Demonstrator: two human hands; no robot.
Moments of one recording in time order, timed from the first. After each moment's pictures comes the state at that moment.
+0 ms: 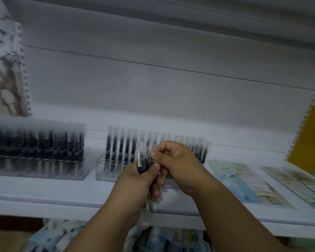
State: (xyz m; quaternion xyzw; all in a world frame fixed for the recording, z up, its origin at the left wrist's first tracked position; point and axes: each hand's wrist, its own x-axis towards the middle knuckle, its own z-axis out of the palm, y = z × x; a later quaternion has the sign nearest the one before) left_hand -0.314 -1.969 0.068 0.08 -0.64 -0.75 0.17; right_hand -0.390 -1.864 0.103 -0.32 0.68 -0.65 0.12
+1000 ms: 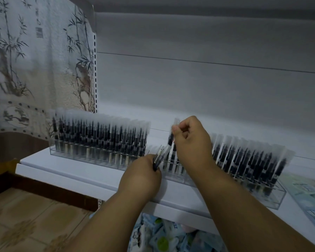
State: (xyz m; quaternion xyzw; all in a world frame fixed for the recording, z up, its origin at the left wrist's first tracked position) left_hand -0.294 -2.087 0.061 0.23 -0.89 -0.32 0.22; right_hand -0.391 -1.995 0.101 -0.33 0.73 -0.56 -0.19
